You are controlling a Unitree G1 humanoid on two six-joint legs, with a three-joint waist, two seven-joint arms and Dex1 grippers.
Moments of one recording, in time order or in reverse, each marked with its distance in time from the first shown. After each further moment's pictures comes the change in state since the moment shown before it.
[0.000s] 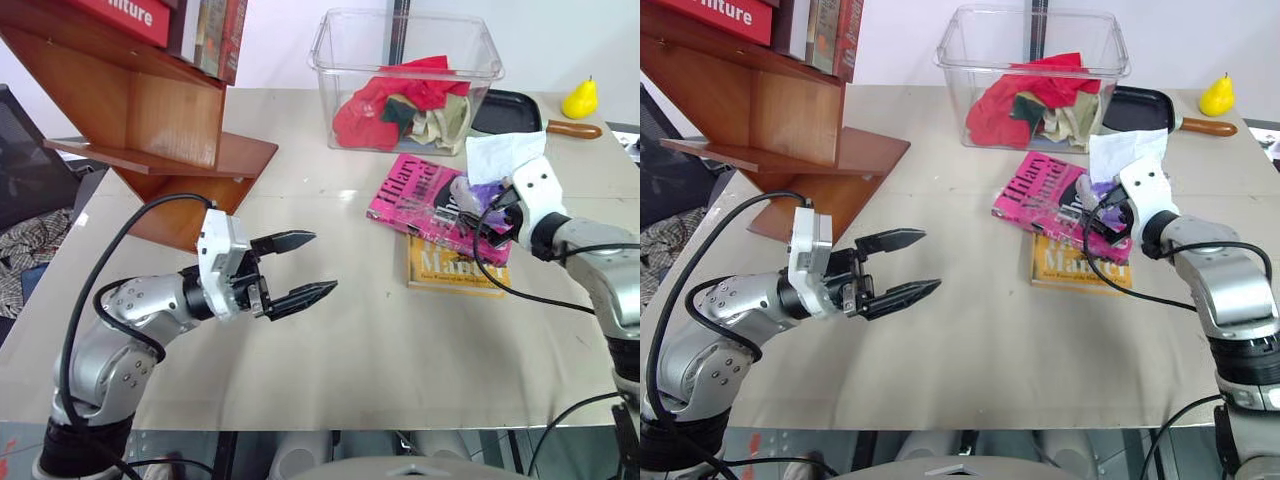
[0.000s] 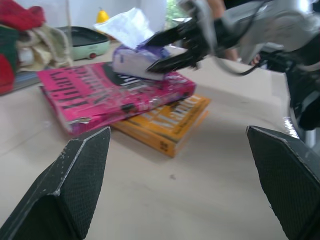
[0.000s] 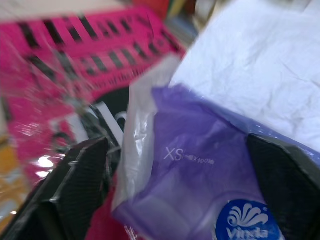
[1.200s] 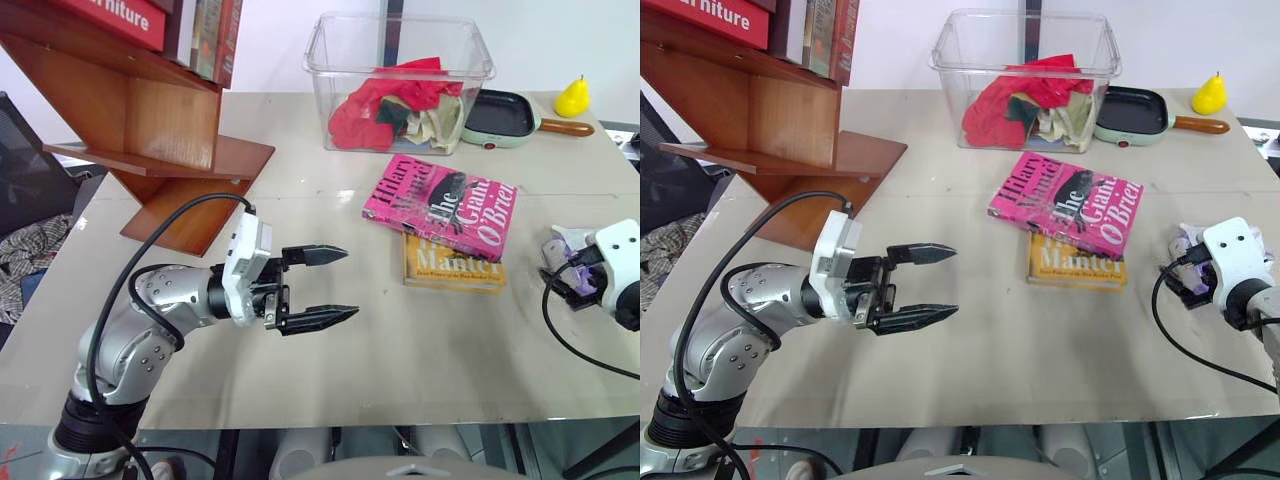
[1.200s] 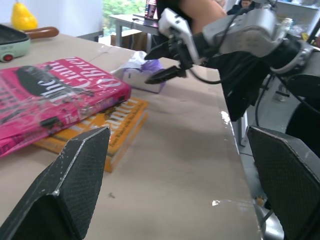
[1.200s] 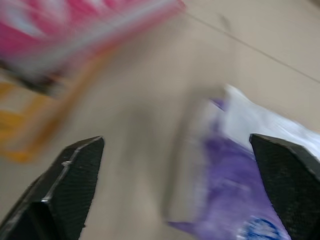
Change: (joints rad) left arm -0.108 0.011 -0.139 0.080 -0.034 0.030 -0.085; right arm 0.527 -0.095 -0.459 -0.398 0.069 0.144 0.110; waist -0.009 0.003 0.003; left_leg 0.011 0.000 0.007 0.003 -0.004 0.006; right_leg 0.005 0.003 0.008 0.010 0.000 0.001
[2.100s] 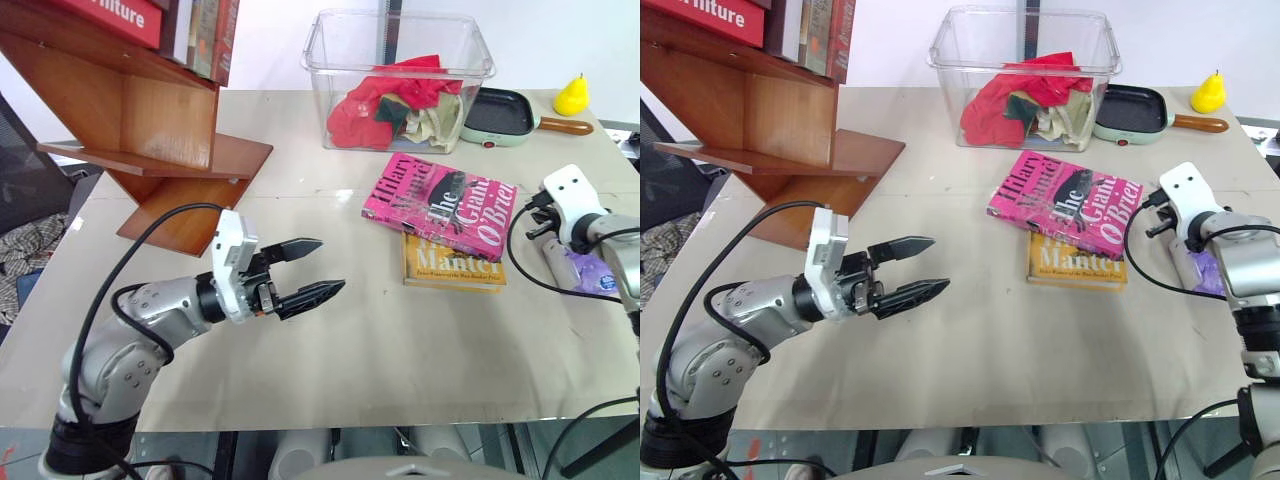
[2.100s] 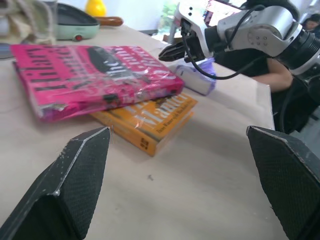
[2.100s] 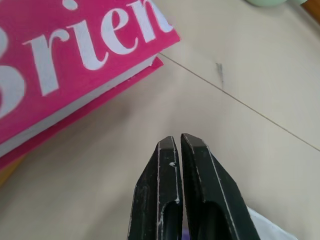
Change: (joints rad) left arm 0.112 -0.020 0.126 -0.066 -0.053 0.086 0.207; right arm -0.617 -0.023 0.488 0.779 -0.243 -0.241 -0.020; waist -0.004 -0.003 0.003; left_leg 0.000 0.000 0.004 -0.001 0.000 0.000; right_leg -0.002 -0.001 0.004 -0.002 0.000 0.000
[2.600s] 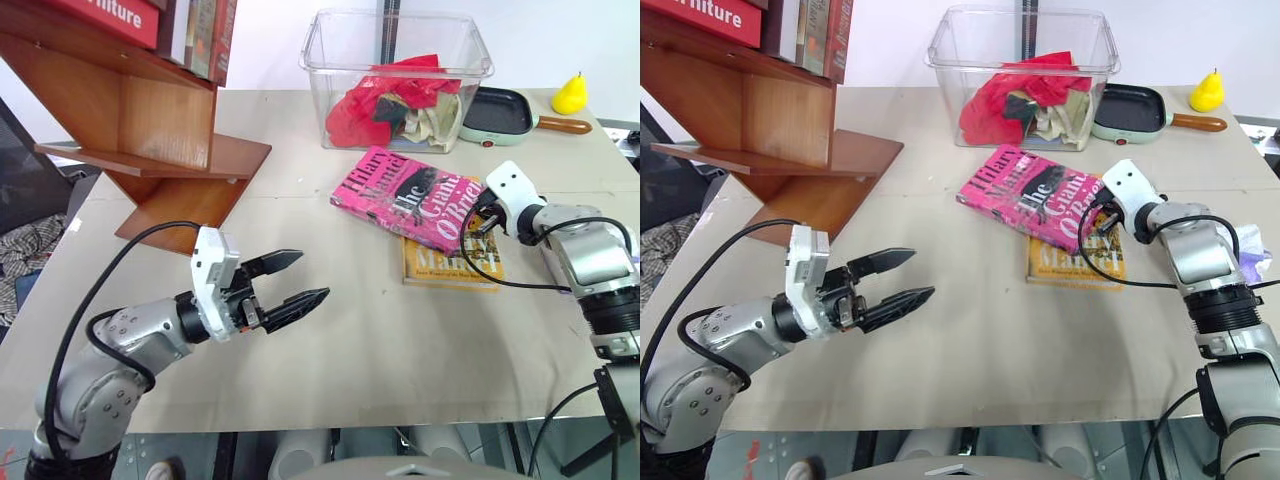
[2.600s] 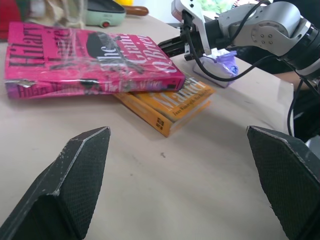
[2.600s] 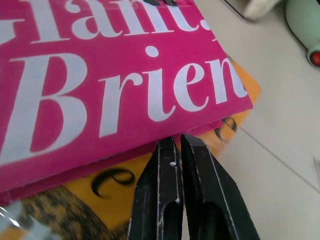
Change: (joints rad) left arm 0.152 0.009 0.085 -0.067 -0.007 -0.028 0.032; right arm -0.093 0.141 0.111 -0.005 -0.053 -0.060 0.075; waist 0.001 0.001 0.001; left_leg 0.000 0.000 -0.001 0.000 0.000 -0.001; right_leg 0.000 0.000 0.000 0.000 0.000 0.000
